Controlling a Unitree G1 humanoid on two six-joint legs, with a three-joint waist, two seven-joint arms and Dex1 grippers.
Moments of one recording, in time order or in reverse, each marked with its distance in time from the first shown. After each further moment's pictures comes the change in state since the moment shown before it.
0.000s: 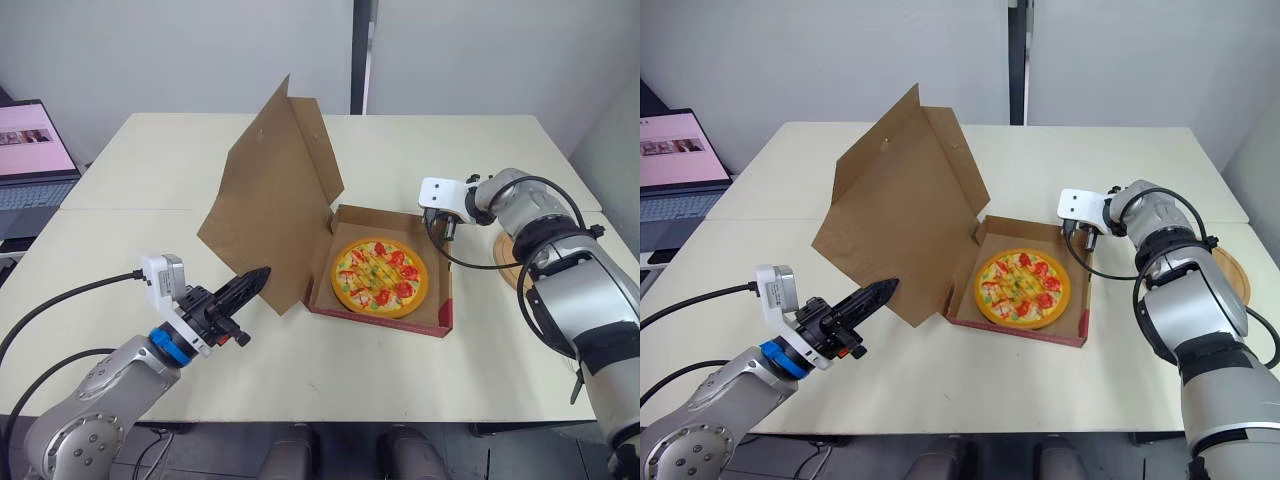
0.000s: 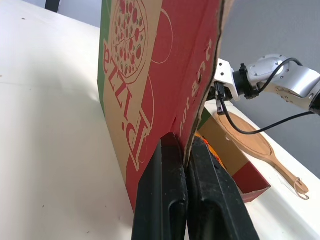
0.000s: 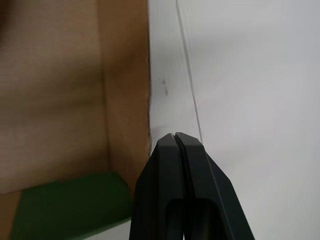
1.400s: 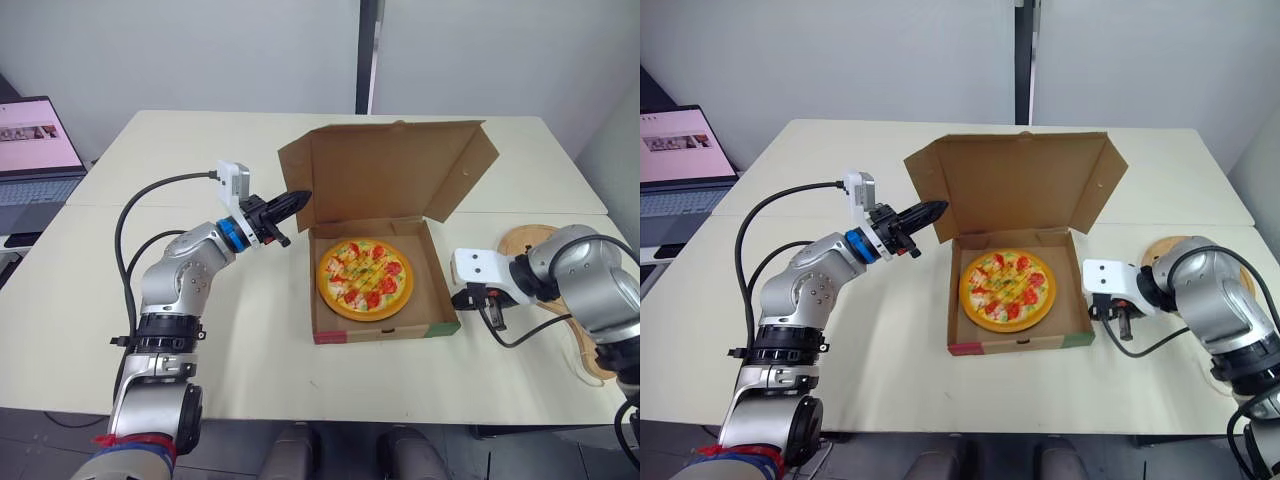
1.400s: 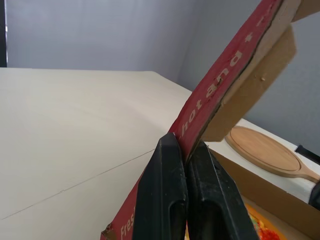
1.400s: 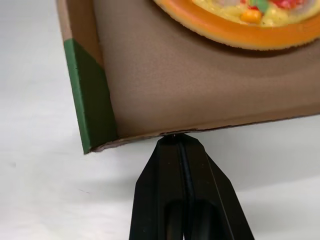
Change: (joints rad) left arm -0.834 -0.179 -0.209 0.908 0.556 -0.174 -0.474; right arm 0.779 -0.398 -0.234 -1.512 0.301 0.742 0.611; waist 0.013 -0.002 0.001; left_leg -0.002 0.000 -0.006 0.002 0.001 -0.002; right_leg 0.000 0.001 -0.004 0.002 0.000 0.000
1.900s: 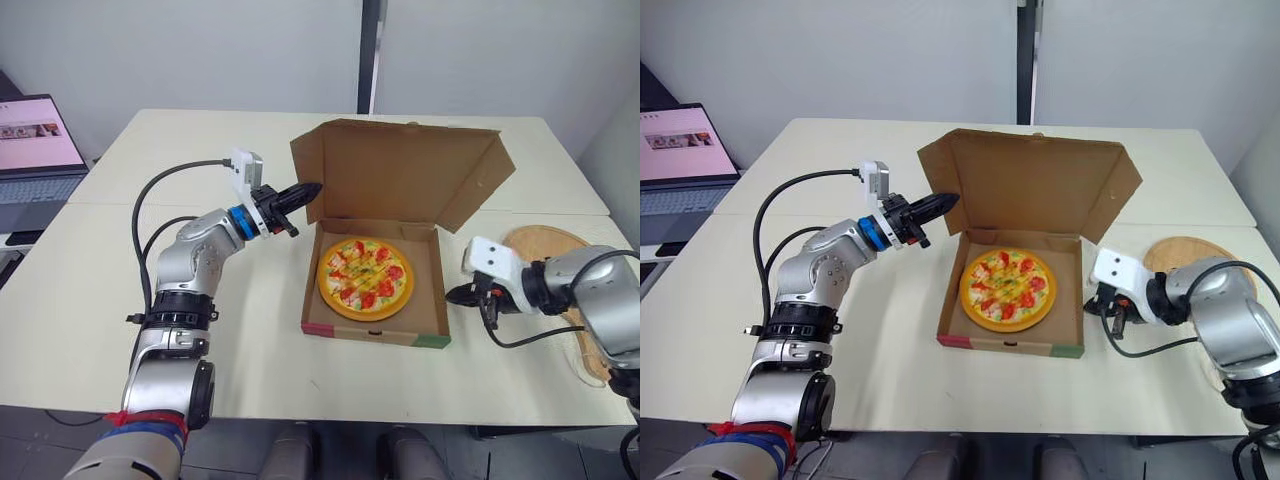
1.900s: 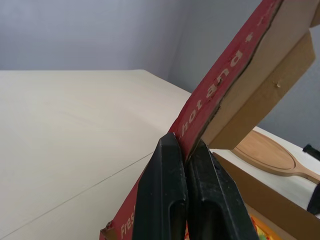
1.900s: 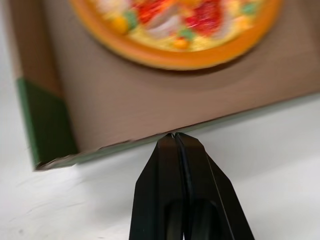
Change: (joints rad) left arm -0.119 -0.029 -0.004 0.177 0.082 -0.045 -0.096; right arm 0.146 0.019 -0.200 -0.136 0.171 0.211 -0.291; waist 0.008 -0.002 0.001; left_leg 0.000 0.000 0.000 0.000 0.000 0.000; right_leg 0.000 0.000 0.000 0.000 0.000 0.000
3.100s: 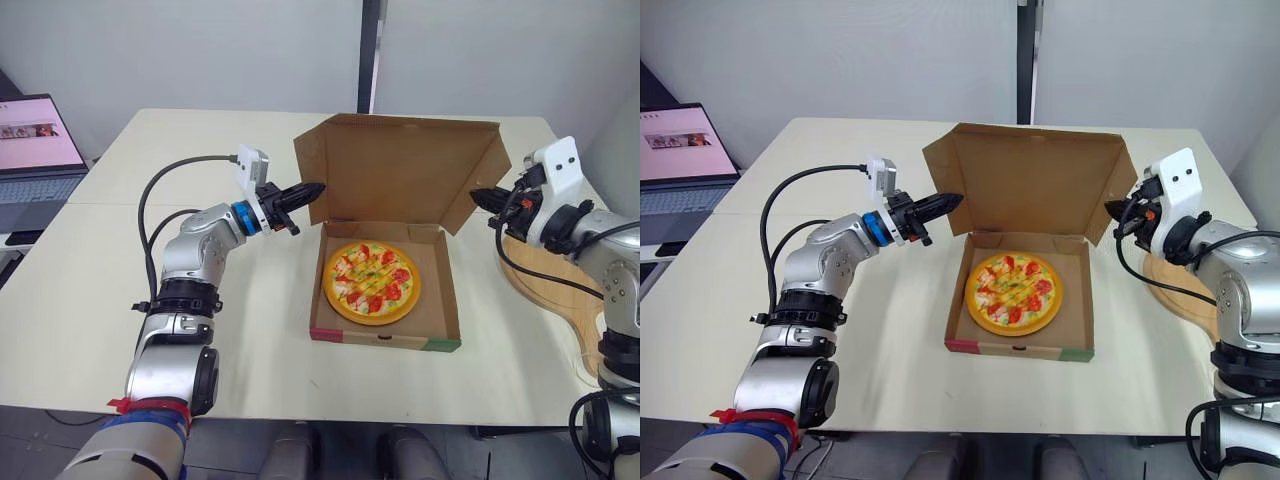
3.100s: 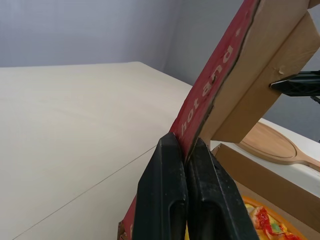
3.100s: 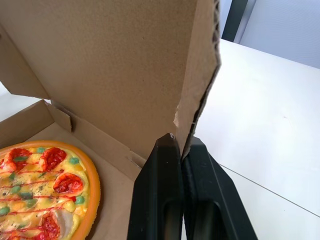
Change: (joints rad) left arm -0.067 -0.006 0.009 0.116 0.069 -0.053 -0.072; right arm -0.189 0.235 -0.302 0.059 0.314 0.146 -0.572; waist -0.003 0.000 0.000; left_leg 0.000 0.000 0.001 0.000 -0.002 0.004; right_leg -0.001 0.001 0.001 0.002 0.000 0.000
